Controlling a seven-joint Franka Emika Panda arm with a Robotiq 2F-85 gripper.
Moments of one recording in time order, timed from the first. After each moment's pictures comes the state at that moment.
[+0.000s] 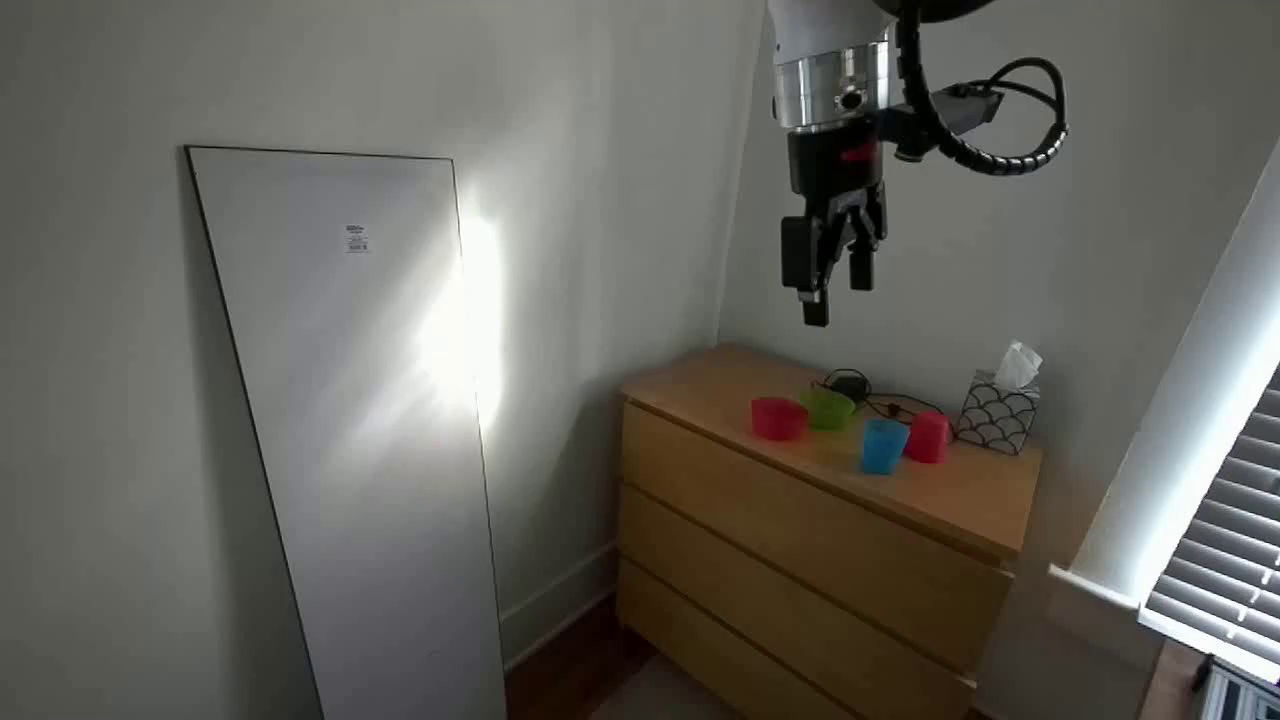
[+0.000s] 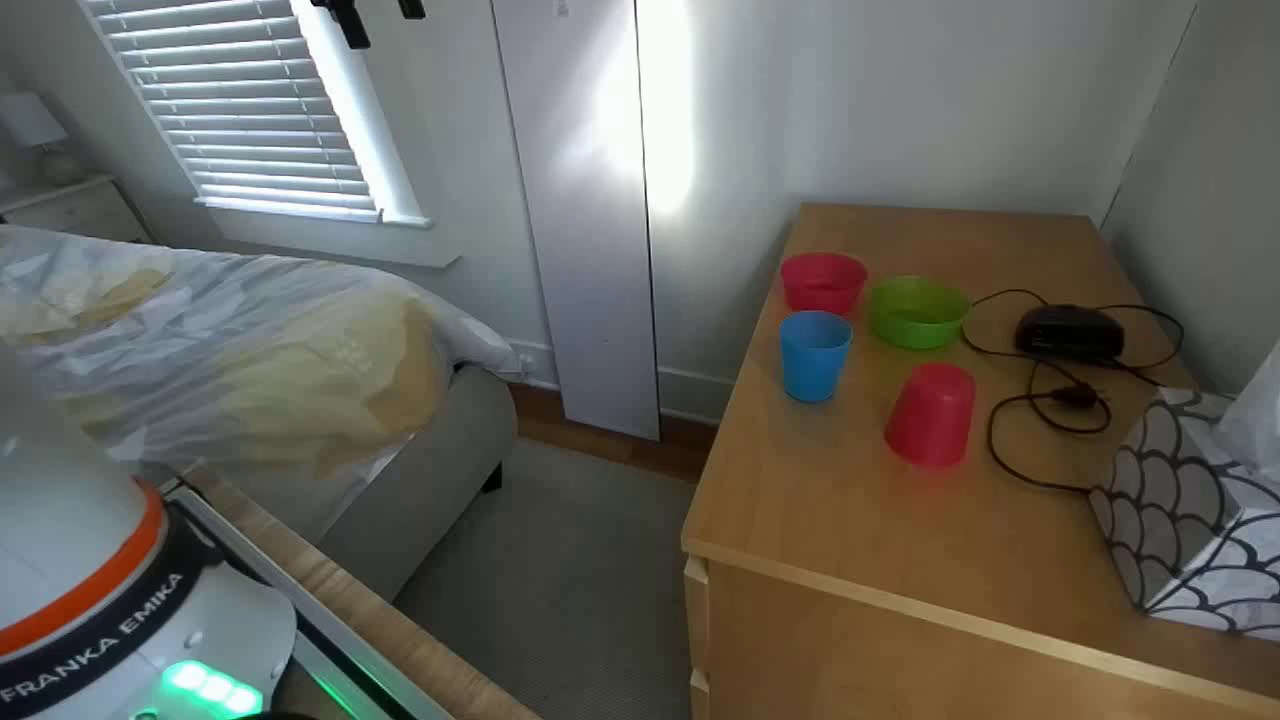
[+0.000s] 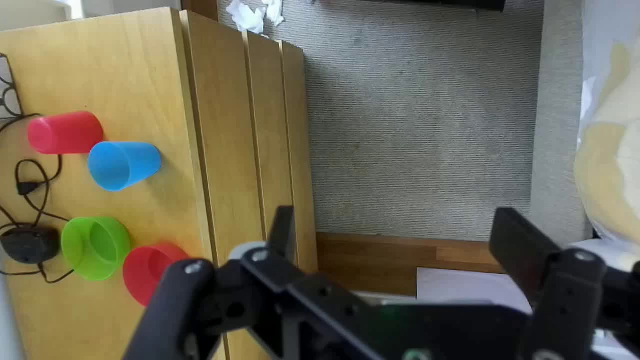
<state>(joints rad) 0.06 -0.23 0.31 -2.01 -0.16 1.62 0.26</state>
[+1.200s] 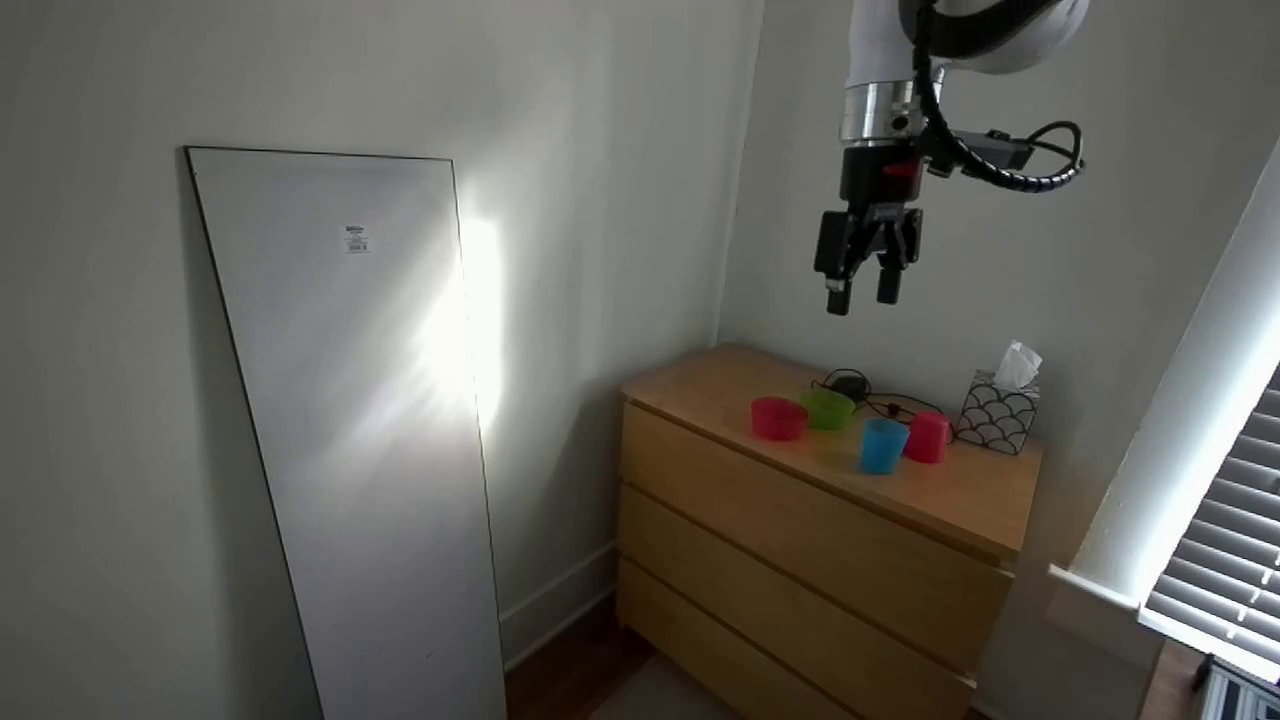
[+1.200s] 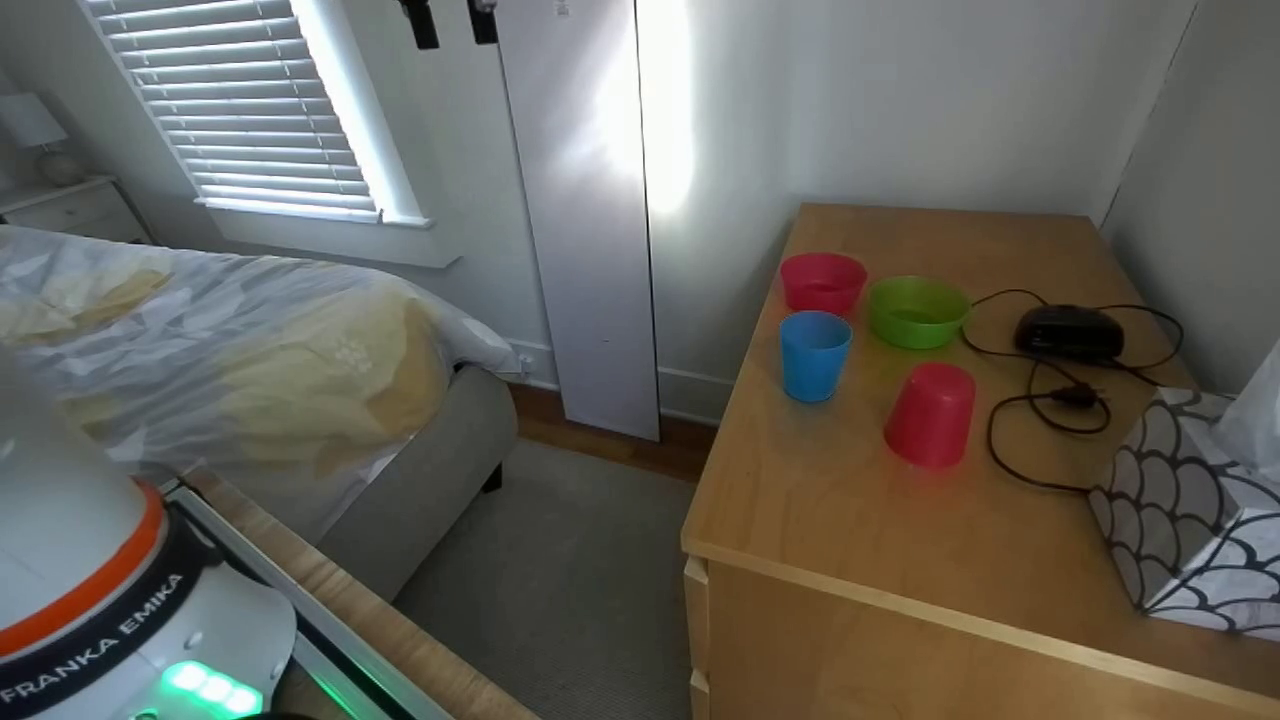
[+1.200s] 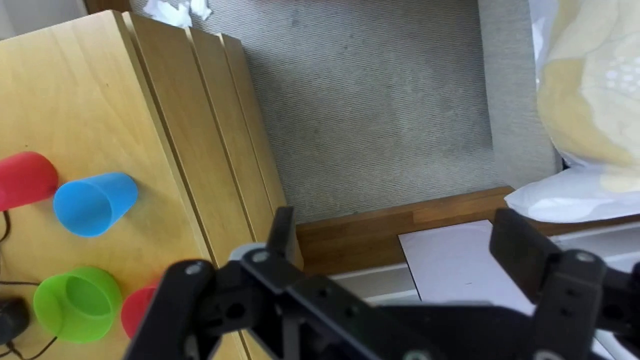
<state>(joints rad) 0.04 -0.30 0.07 -2.14 -0.02 1.78 0.15</state>
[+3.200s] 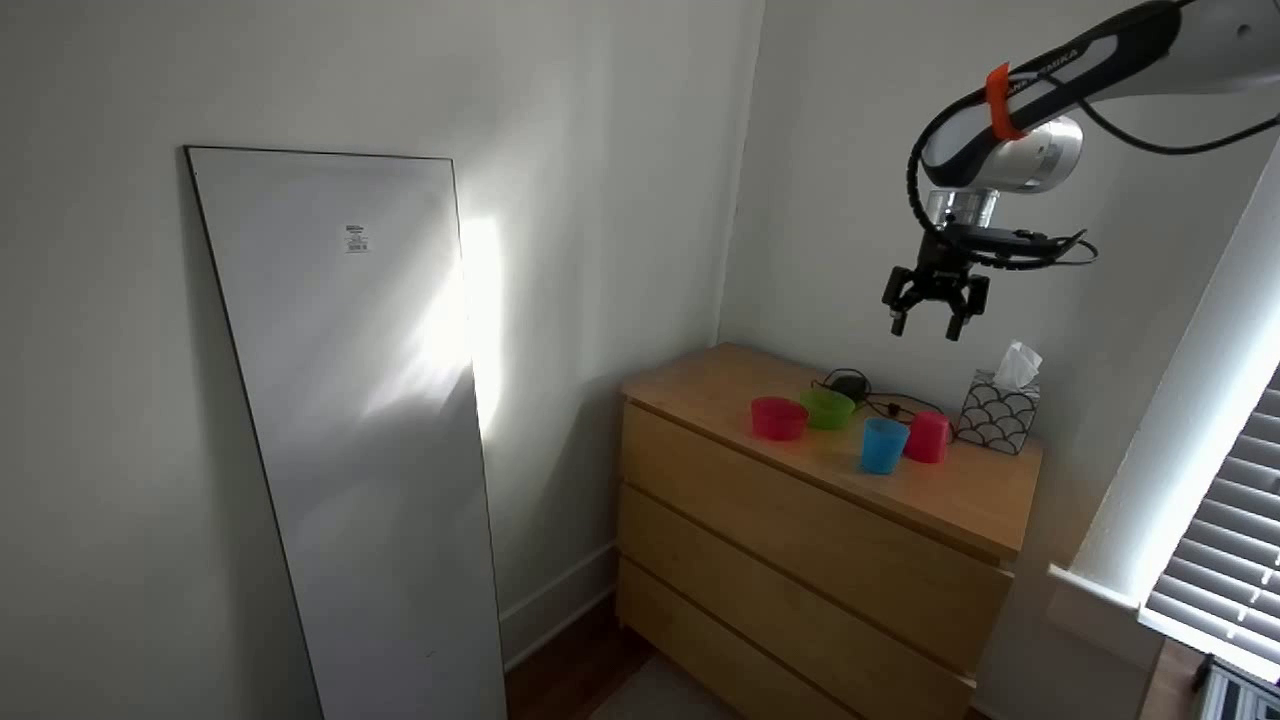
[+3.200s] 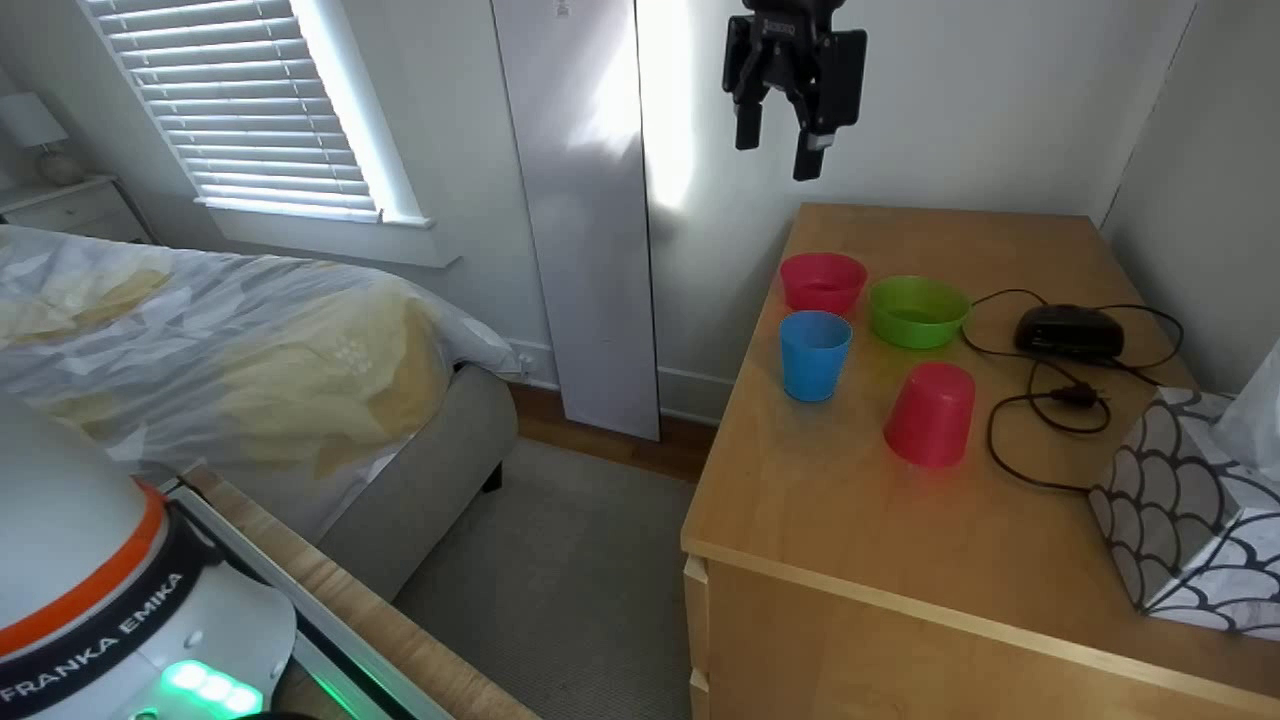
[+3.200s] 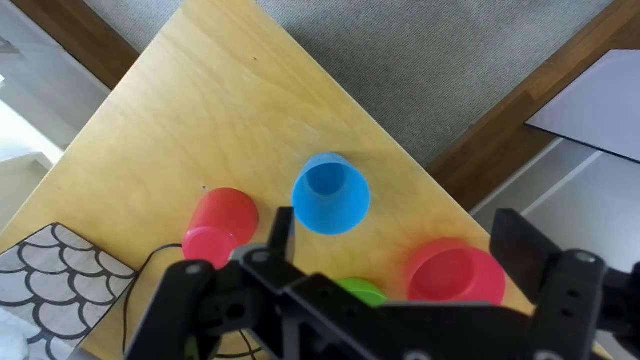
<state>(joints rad) -0.23 0.06 -0.27 -1.99 0.05 2.01 0.08</state>
